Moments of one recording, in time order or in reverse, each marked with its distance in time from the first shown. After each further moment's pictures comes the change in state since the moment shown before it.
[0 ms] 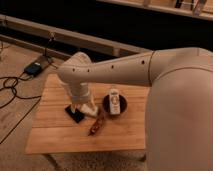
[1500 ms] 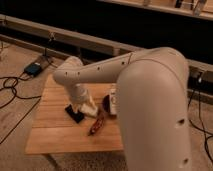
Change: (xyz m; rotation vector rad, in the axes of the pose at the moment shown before) arm -0.032 0.002 0.049 0.149 0.037 -0.020
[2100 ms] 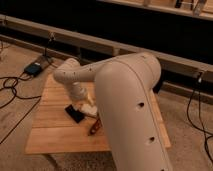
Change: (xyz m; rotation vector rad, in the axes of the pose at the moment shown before) arm -0.050 0.006 0.040 0.022 0.020 0.028
